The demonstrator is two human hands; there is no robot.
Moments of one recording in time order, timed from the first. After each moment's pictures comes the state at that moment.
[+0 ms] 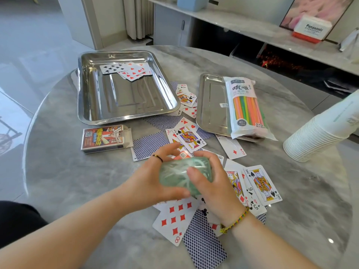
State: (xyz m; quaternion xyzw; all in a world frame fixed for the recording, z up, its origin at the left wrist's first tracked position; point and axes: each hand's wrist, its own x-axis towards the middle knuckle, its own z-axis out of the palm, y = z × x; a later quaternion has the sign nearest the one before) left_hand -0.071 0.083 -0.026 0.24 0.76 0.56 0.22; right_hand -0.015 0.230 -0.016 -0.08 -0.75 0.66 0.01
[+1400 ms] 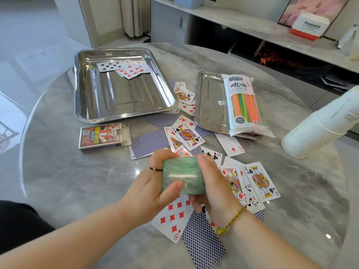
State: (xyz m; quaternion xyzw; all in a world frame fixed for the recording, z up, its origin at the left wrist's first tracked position) left_hand -0.049 0.086 -0.037 0.29 0.77 0.56 0.07; right_hand -0.012 0.221 -0.012 -0.20 -0.66 0.72 -0.07
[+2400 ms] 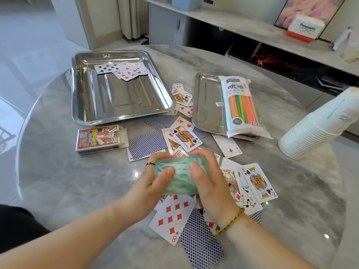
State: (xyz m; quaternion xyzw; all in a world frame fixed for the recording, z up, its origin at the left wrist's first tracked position) left_hand -0.053 0.093 -0.035 0.13 0.61 0.74 0.25; right_hand -0.013 0.225 -0.018 -0.10 -0.77 0.63 0.04
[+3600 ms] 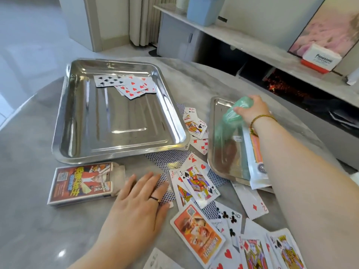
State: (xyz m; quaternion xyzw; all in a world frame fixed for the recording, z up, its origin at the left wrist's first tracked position) left_hand -0.145 0.087 -0.089 0.27 0.94 0.19 -0.03; right_hand -0.289 0.380 0.003 -0.28 -0.91 0.28 0.09
